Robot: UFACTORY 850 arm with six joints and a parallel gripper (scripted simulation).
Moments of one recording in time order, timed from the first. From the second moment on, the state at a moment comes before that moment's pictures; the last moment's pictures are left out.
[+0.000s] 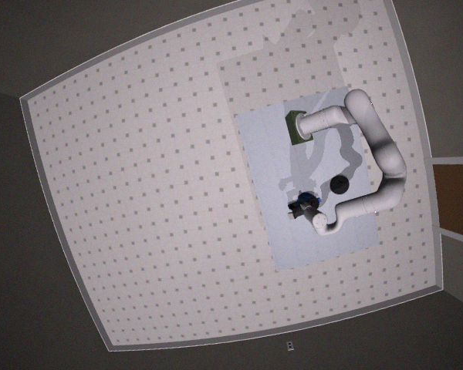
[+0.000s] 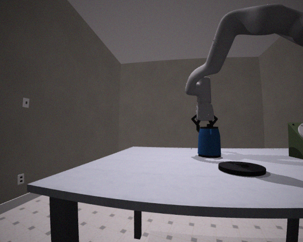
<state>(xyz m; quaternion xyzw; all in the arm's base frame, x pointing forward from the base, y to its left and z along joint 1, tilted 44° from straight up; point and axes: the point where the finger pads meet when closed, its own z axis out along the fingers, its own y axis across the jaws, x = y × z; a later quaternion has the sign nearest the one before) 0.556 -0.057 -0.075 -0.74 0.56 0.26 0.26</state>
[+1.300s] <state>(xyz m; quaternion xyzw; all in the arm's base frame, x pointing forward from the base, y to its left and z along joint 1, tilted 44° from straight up) 0.555 -0.046 -0.086 -0.74 0.56 0.26 0.26</state>
